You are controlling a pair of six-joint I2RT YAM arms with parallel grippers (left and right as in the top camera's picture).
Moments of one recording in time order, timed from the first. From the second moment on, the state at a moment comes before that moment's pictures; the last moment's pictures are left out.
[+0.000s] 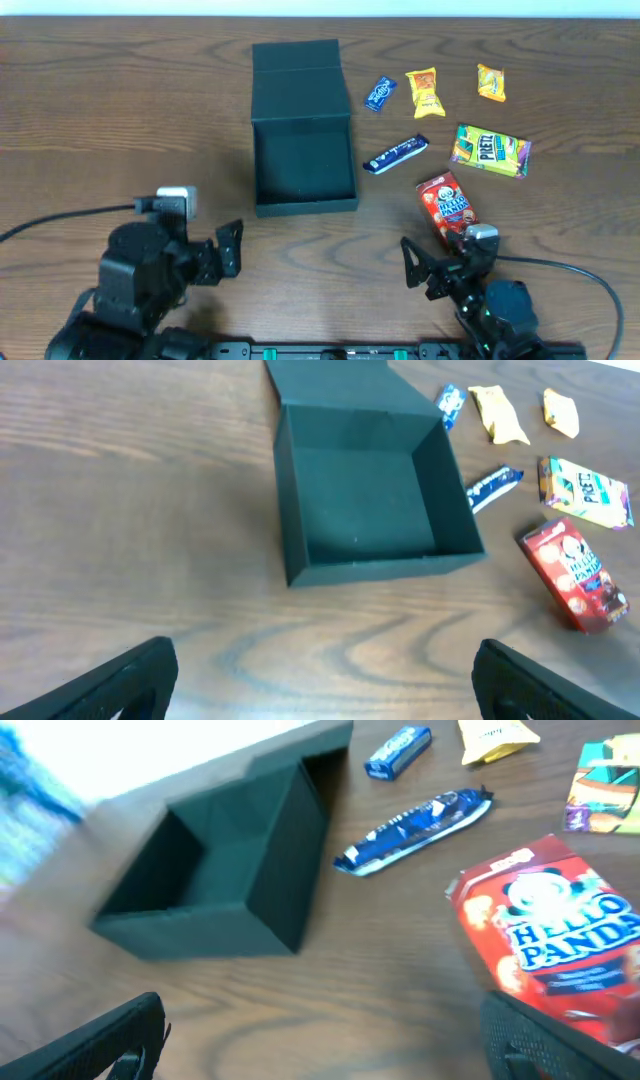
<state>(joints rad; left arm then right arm) -0.30 0.60 0.92 -1.03 0.05 -0.34 0.43 0.01 0.15 -0.49 -0.04 0.54</state>
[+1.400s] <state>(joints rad) -0.30 0.59 0.92 -1.07 0.05 -0.34 0.12 1.00 0.94 -0.59 -0.16 0.52</state>
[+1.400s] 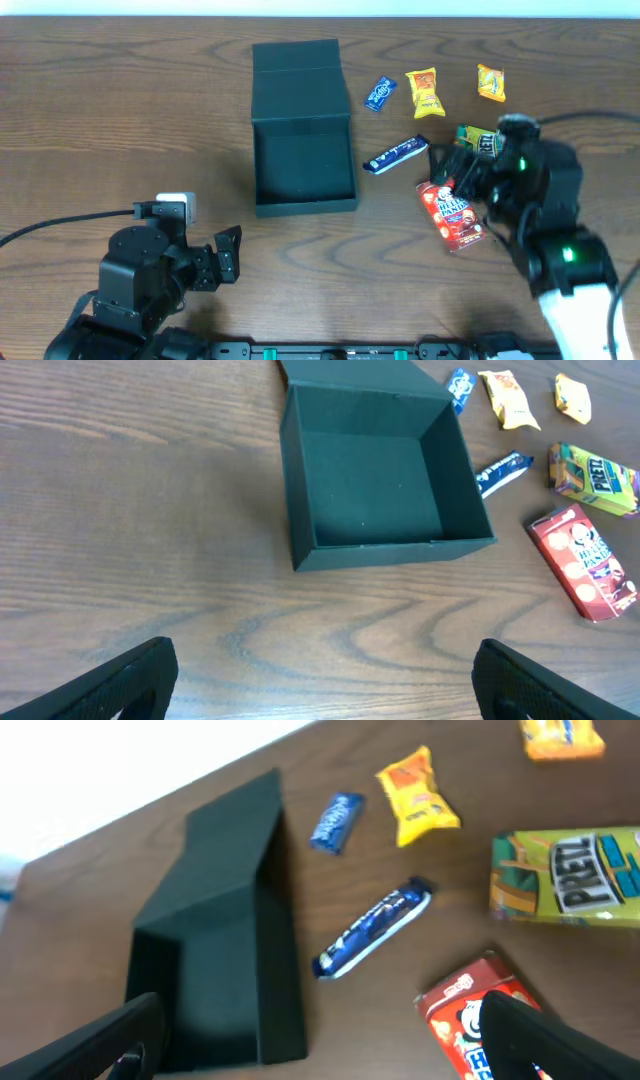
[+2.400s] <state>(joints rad) -0.30 0.59 0.92 -1.07 0.05 -0.34 -0.14 1.77 1.25 -0.53 -0.28 1.24</state>
